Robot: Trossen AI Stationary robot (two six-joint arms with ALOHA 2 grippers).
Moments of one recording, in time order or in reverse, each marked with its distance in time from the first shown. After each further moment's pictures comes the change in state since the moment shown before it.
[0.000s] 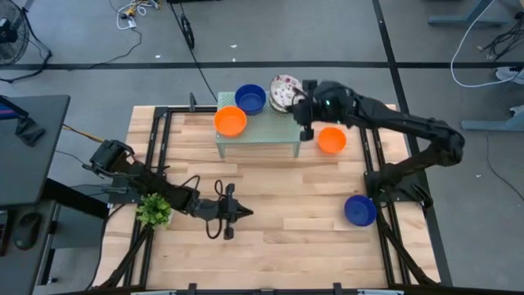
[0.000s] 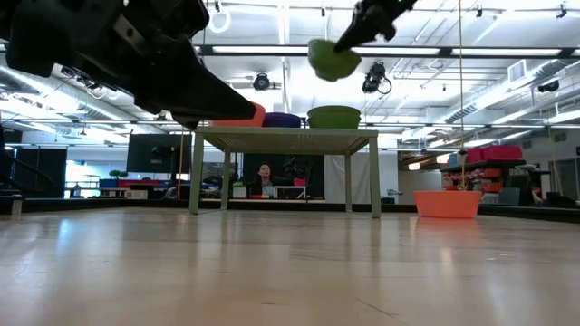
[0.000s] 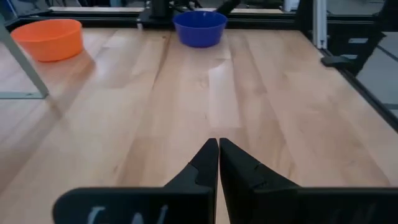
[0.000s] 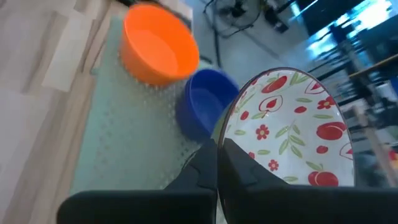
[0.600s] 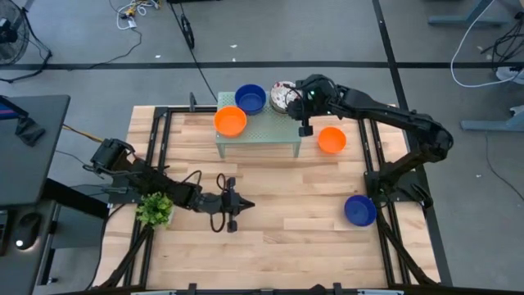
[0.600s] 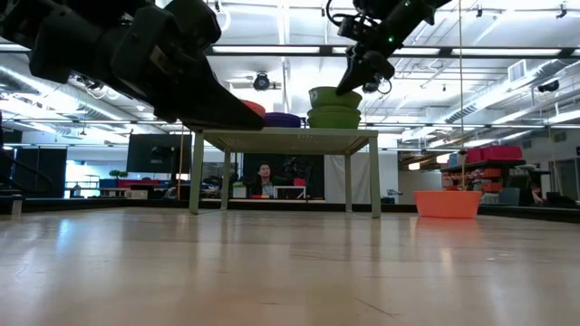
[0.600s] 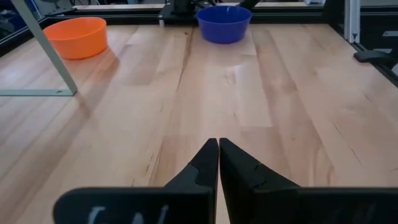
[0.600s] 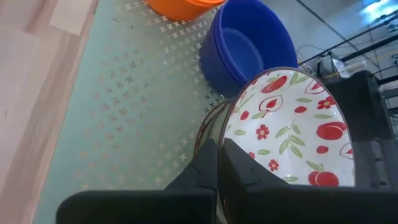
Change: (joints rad) left arm 0.064 0.000 0.000 -0.020 0.000 0.032; right arm -0.146 0.121 -0.002 -0.081 -0.129 -0.059
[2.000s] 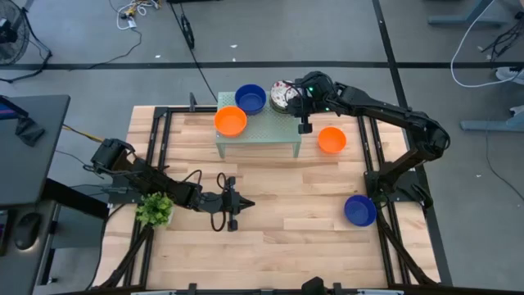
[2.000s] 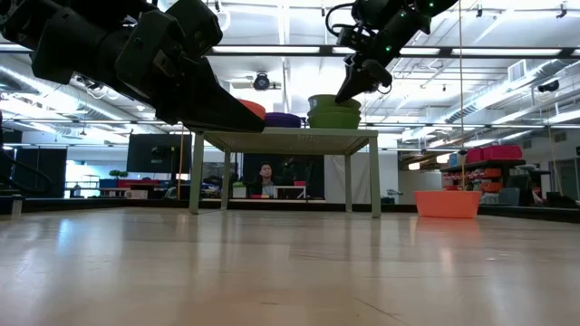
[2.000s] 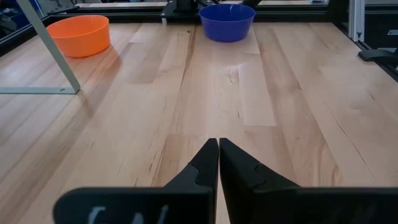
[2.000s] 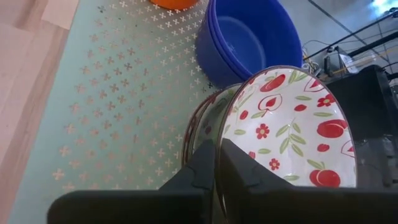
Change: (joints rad) left arm 0.008 0.000 0.000 -0.007 0.001 -0.002; right arm -0.048 0.036 0.000 0.017 -0.049 -0.010
